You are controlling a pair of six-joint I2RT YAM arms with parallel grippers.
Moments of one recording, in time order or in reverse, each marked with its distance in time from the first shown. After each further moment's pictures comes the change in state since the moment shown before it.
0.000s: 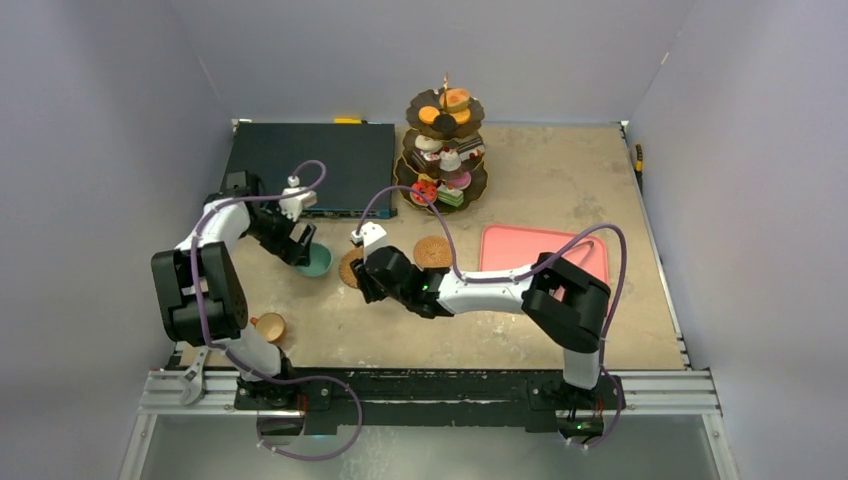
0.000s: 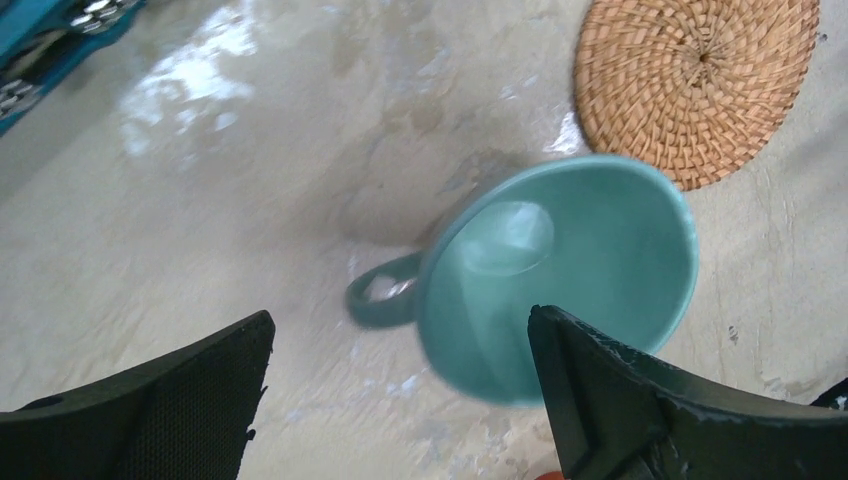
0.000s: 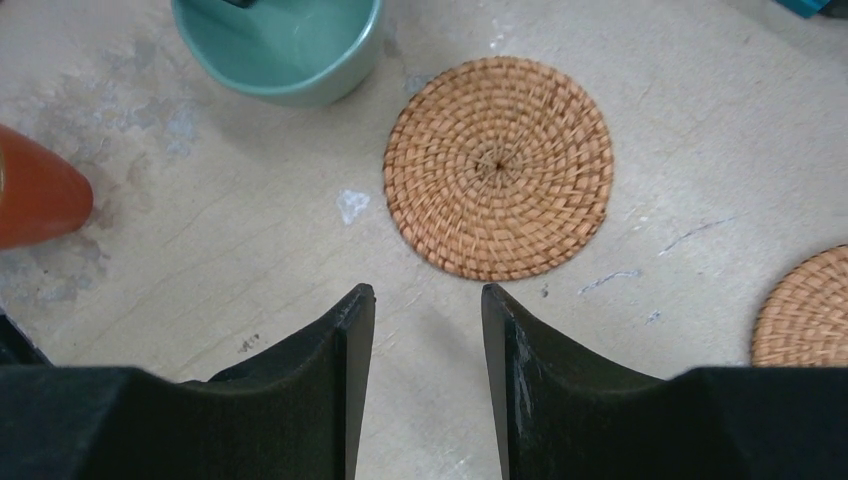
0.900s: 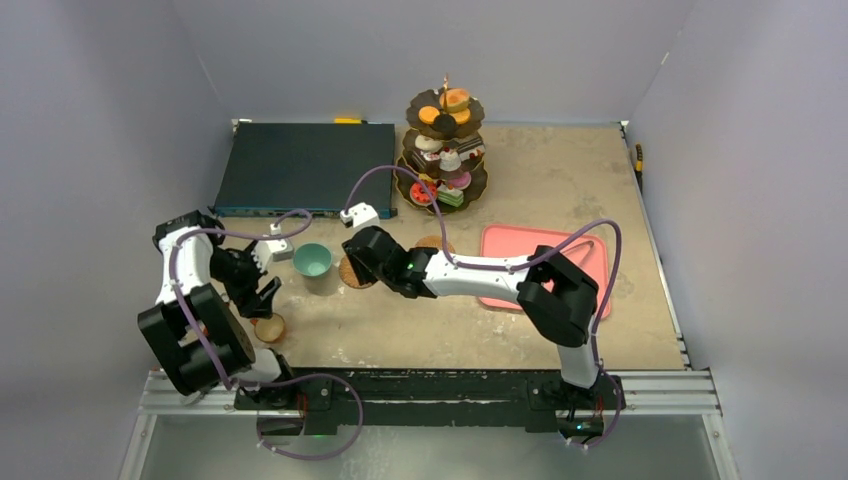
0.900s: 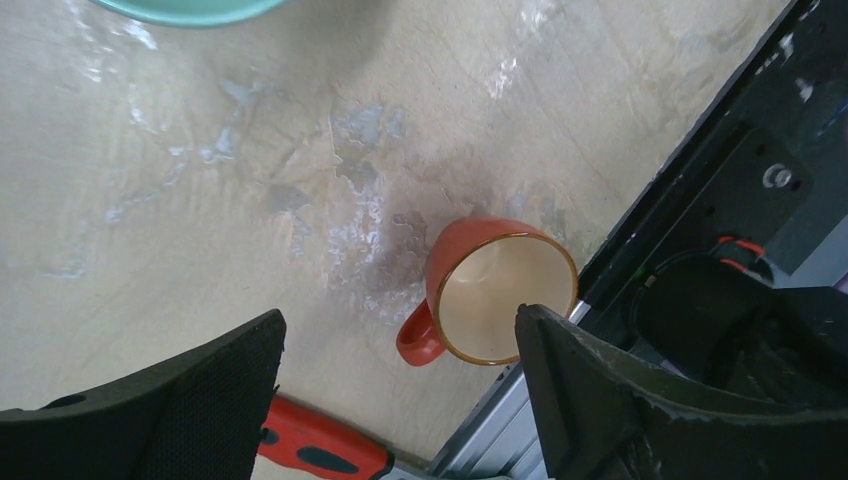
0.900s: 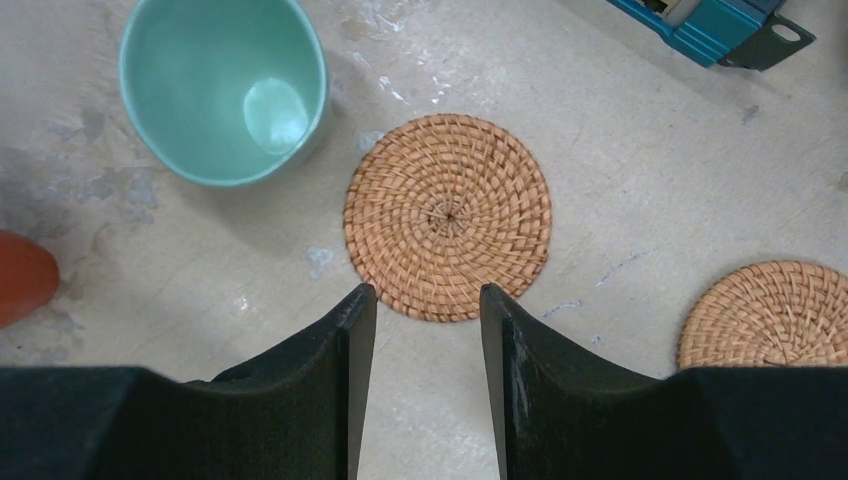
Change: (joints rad) left arm 0.309 -0.260 -0.069 -0.580 0.003 0.698; right arm -0.030 0.064 0.253 -0.262 0.066 0.008
